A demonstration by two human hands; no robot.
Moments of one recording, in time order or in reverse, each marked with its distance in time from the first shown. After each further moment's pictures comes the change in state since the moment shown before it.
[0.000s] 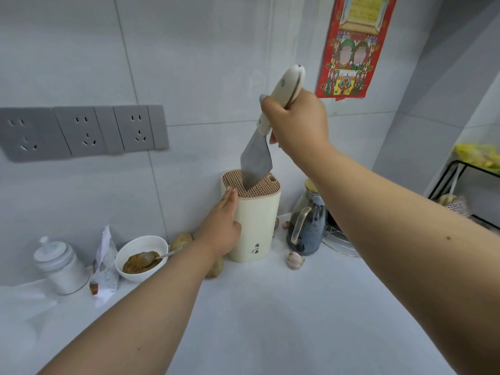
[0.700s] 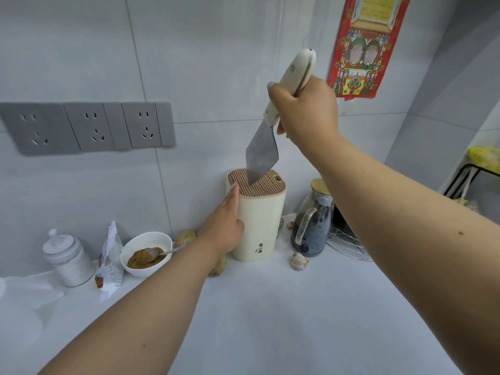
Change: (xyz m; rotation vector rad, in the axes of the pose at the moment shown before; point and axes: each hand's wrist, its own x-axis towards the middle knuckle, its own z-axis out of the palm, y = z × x) left_hand -0.004 0.007 -0.004 -0.059 -0.002 -0.052; right_hand 0.011 -0.006 -0.003 0.010 0.007 -0.044
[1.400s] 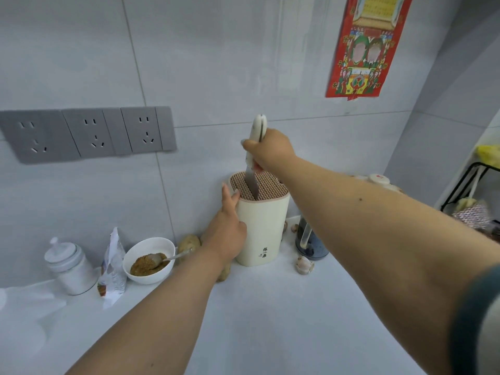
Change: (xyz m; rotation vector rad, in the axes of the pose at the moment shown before) left_hand -0.004 0.008 -0.001 -0.108 0.043 -0.130; right_hand 0.008 0.063 0.079 -0.144 -0.397 0.234
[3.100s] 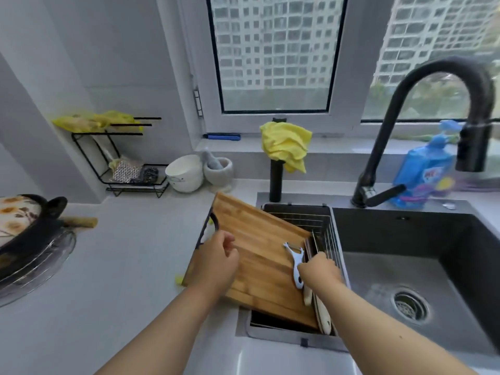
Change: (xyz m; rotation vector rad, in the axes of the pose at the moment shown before) left_hand -0.291 0.383 0.417 -0.104 -0.720 0.539; right_hand -0.593 0.455 -0.373 -0.114 0.473 1.620
